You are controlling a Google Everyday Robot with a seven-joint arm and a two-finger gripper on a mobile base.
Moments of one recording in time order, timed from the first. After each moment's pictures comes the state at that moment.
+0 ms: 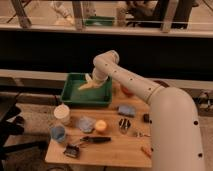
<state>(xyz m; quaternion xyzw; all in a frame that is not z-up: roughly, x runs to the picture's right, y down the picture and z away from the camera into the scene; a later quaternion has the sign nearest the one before) -0.060 -0.035 0.895 -0.19 -0.17 -0.07 0.97</state>
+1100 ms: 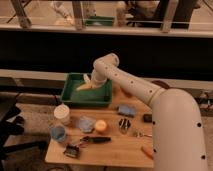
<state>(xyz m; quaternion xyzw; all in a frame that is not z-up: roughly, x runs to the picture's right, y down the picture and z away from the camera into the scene) -0.068 -0.031 0.901 -0.17 -0.18 -0.06 0.97</state>
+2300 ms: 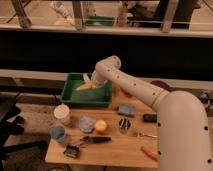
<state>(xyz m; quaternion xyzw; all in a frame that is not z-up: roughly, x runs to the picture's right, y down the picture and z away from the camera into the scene) -0.071 -0.033 0.896 -0.14 -0.20 -0.07 0.97</state>
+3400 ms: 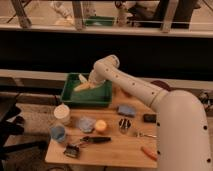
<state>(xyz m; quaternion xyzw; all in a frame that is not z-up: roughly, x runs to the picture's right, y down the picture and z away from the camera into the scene) -0.081 -0.035 0.892 -0.13 -0.21 -0.10 0.96</state>
